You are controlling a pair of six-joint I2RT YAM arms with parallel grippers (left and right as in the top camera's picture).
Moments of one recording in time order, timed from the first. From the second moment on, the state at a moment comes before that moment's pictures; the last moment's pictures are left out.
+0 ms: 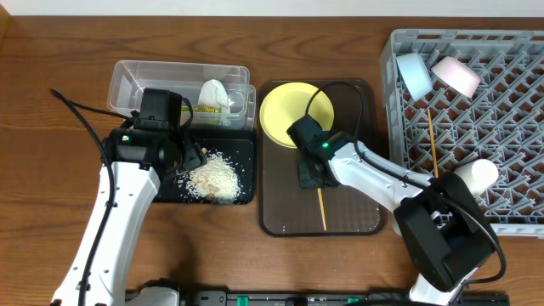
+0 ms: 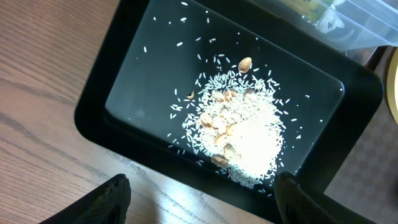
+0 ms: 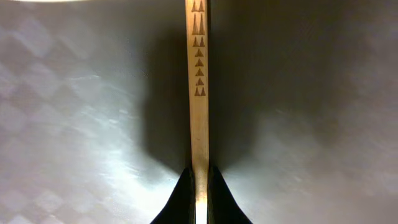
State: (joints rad) left arm -0.11 1.34 1.14 -1.09 -0.11 -0.54; right arm 0.63 1.88 1.13 -0.71 0.08 0.58
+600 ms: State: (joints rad) left arm -0.11 1.34 1.14 -1.09 -0.11 -0.54; right arm 0.25 1.40 1.11 -0.80 0.16 0.28
